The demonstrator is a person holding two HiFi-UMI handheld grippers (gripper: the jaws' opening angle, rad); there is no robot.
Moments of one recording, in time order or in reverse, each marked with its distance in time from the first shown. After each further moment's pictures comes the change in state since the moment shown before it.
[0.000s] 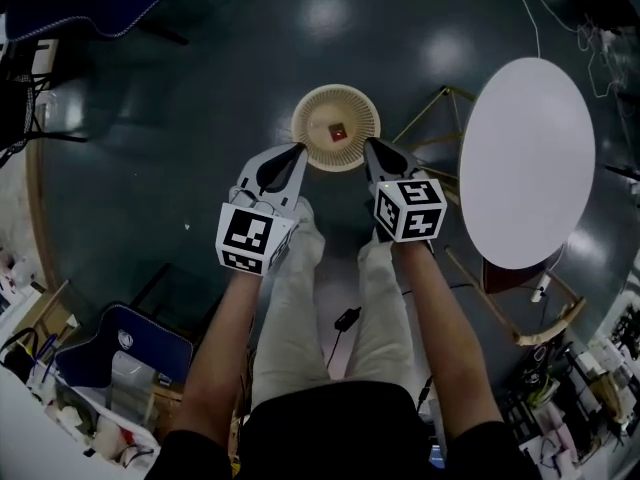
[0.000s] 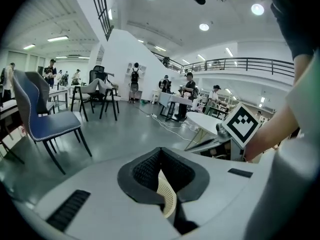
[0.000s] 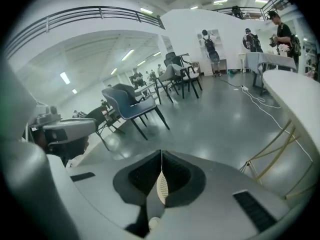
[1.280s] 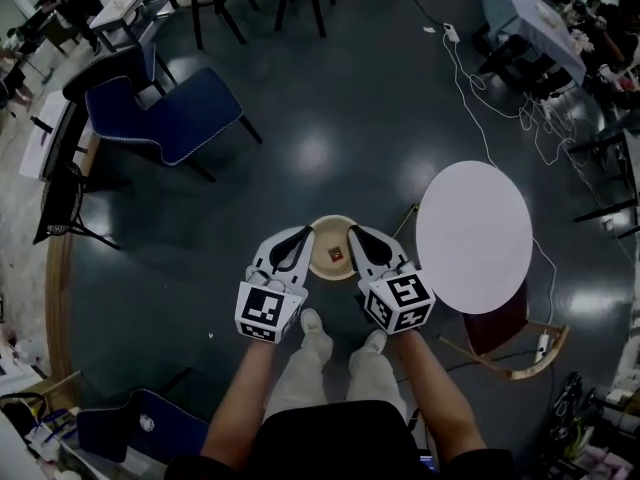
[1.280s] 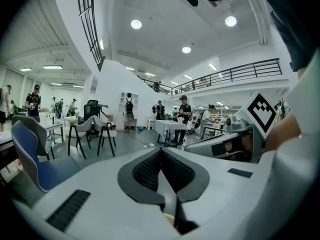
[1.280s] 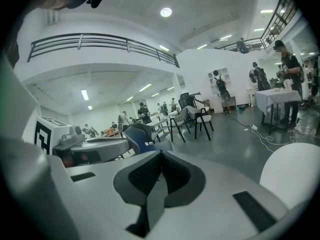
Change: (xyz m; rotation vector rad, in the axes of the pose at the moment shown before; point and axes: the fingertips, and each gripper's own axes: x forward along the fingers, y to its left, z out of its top) left arm -0.170 -0.027 0.237 0.153 -0.299 -0.024; right arm -0.200 0.193 0.223 -0.136 -0.395 0.067
